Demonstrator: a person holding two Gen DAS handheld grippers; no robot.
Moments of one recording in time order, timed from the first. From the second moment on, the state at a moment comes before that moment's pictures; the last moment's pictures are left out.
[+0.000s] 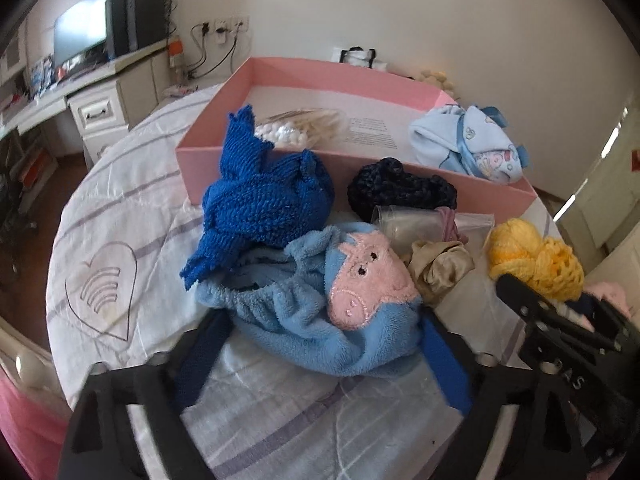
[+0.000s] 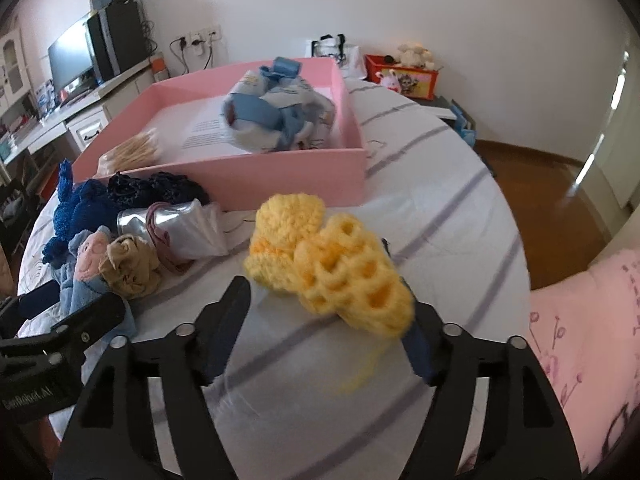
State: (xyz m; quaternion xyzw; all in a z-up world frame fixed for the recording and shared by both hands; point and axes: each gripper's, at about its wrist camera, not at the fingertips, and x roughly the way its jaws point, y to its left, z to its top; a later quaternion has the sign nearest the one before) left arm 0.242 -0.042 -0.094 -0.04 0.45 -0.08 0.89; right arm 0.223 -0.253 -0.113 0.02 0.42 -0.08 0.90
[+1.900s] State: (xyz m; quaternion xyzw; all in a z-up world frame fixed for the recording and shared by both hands) left arm 0.016 0.001 0.063 -0.01 0.20 -0.08 0.98; right arm 0.071 -0.194 0.037 0.00 0.16 0.00 0.99
